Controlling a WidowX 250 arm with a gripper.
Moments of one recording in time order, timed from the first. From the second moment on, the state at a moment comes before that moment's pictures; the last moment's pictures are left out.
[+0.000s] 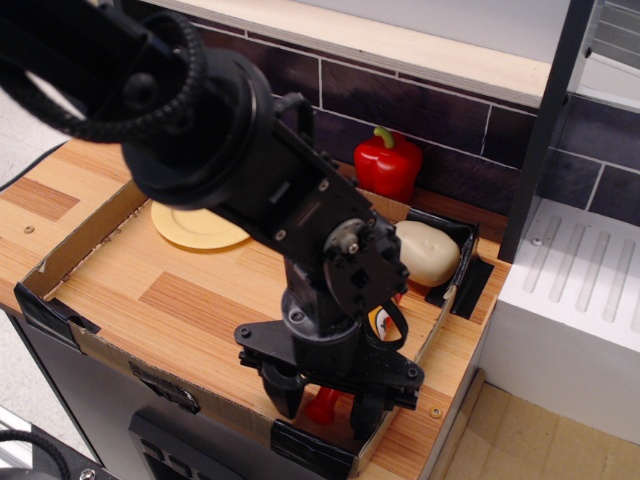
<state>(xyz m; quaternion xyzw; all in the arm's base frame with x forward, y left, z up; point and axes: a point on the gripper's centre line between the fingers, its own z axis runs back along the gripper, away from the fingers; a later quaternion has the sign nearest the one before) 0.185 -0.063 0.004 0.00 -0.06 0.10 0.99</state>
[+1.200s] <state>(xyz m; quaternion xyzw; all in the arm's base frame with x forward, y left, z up) 0.181 -0.039 0.072 -0.05 0.13 0.18 0.97</state>
